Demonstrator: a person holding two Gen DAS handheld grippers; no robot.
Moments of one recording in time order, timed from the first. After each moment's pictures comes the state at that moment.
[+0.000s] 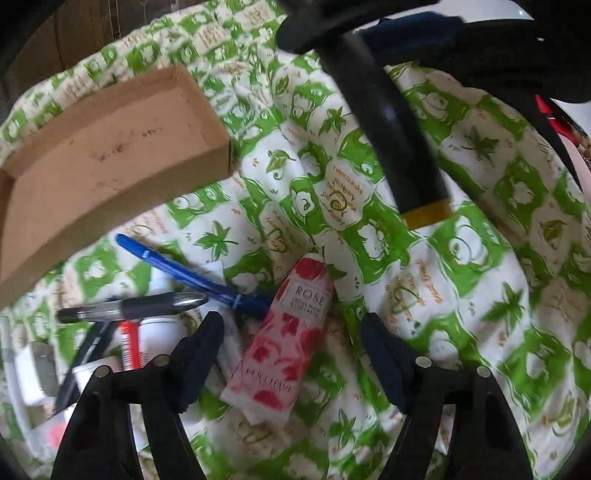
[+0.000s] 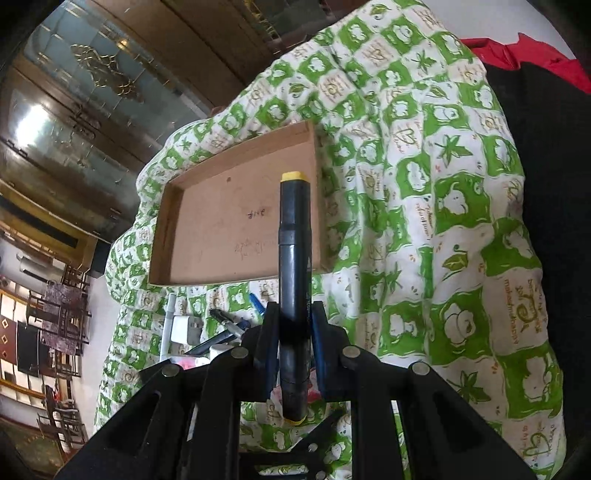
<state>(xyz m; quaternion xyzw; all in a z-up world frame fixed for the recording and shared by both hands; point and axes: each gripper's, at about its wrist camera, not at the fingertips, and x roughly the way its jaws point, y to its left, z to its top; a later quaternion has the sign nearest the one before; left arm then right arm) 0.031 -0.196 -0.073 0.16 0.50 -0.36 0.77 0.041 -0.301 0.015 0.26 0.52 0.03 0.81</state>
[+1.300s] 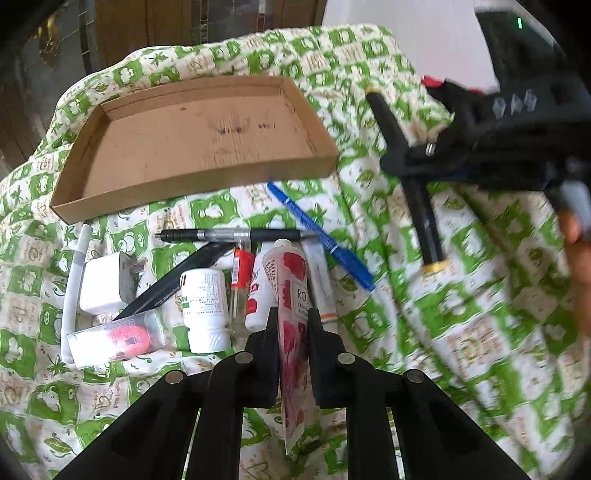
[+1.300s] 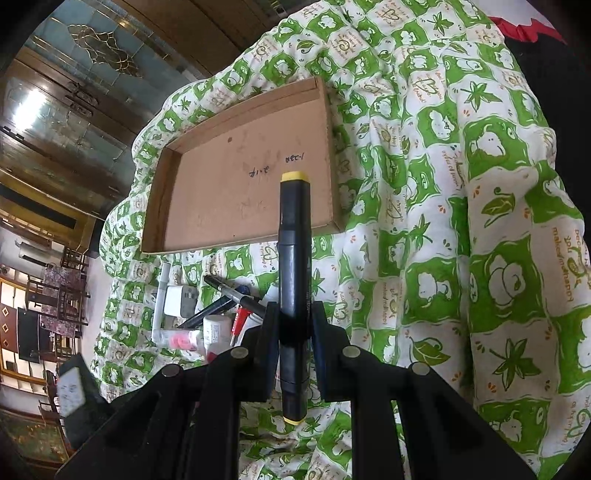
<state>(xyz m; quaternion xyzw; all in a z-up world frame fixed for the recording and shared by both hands) -0.003 -0.066 -0.006 0.07 0.50 -0.28 0.82 0.034 -0.275 -0.011 0.25 0.56 0.04 0.79</state>
